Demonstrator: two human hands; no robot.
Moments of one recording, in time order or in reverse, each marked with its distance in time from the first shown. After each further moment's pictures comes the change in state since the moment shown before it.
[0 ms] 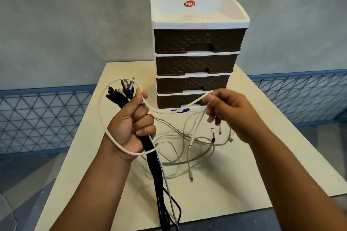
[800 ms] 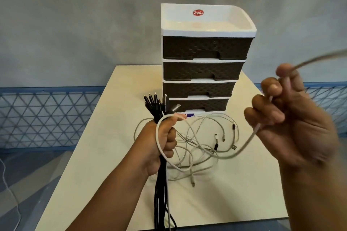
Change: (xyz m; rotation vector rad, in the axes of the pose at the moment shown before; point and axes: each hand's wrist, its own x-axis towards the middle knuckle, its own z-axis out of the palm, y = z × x) left_hand -0.007 -0.044 0.026 0.593 0.352 -0.088; right_hand -0.049 -0.061 -0.025 1.000 -0.288 -0.288
